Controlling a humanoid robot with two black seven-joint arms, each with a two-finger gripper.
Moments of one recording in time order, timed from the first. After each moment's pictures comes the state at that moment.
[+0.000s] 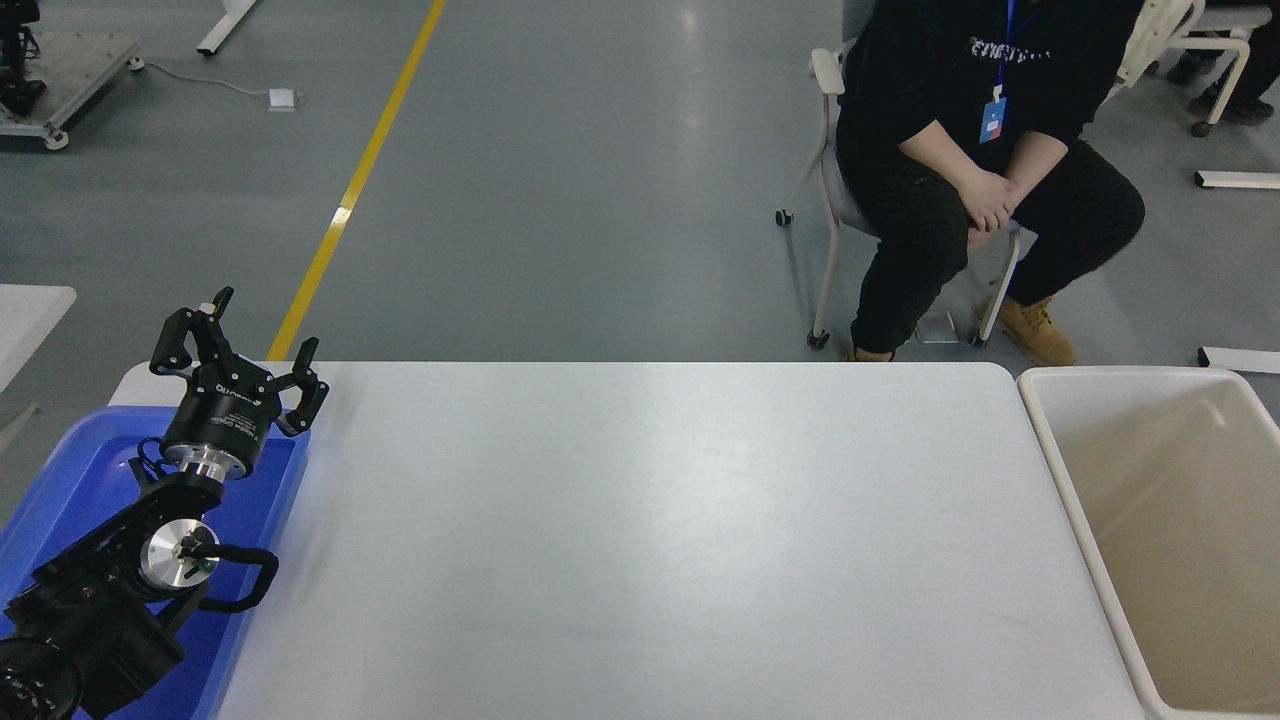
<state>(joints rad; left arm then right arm) -0.53 0.39 -0.87 -0.51 0.08 -0.53 -0.58 0.90 -0.68 0.94 0.48 -0.39 0.07 0.41</state>
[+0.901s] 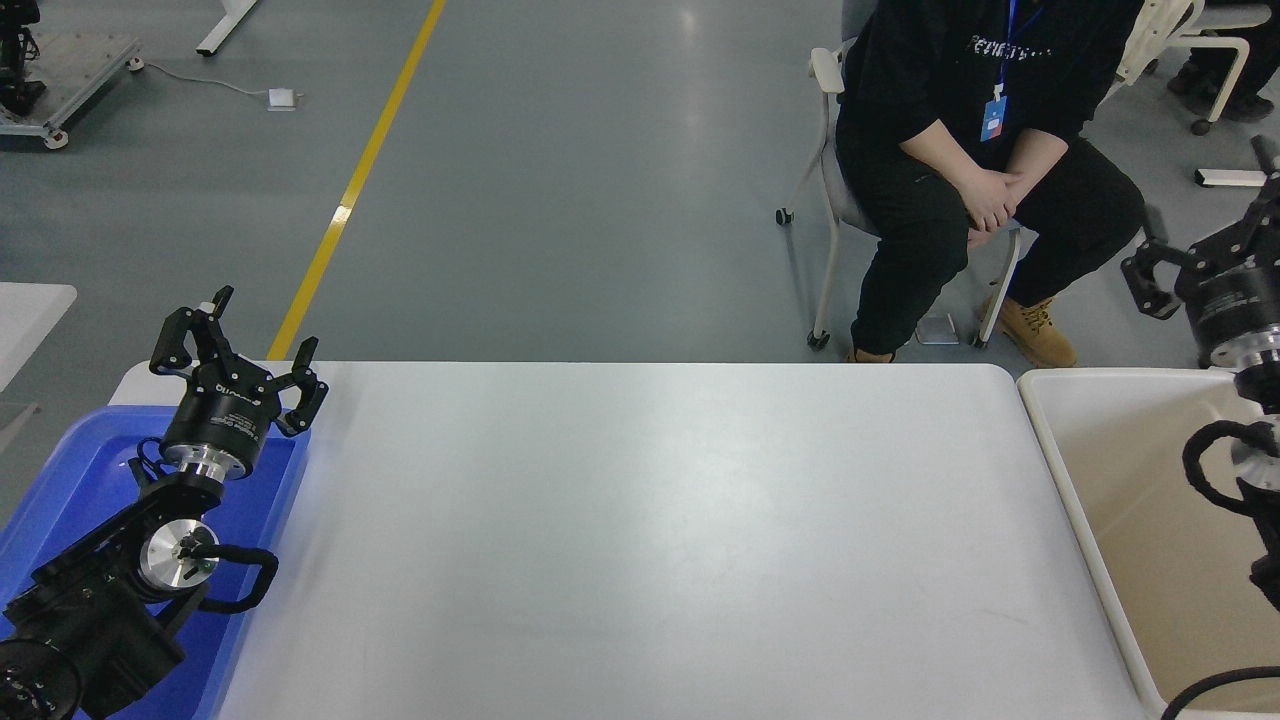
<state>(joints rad) -0.53 0.39 -0.87 -0.51 0.08 -0.53 -0.58 0.55 -0.43 1.22 0.72 -0.38 0.26 0.41</state>
